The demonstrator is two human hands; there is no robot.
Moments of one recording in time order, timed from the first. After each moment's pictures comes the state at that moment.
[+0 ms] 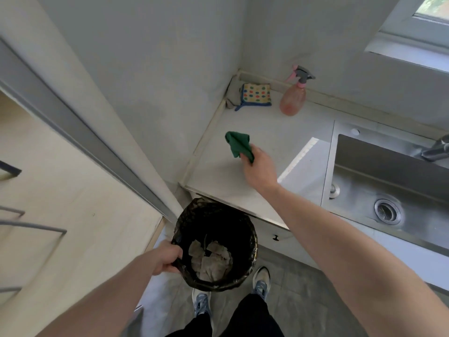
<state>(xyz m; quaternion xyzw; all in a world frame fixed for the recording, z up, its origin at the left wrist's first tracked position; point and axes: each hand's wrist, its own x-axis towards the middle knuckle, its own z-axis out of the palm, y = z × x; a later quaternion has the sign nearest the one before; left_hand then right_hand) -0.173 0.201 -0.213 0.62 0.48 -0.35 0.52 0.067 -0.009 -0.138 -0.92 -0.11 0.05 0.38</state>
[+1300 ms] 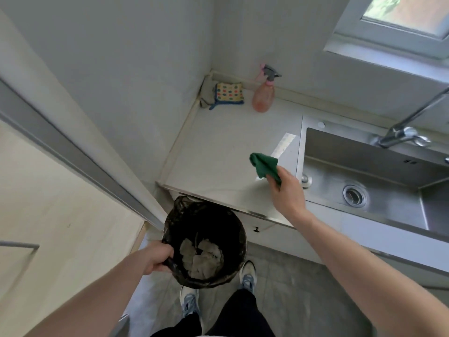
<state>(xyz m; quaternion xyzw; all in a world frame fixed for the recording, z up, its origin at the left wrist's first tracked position) -0.171 0.180 -0.214 0.62 0.45 -0.37 0.53 -0.002 -0.145 -0.120 -0.94 -0.06 -0.01 0.35</state>
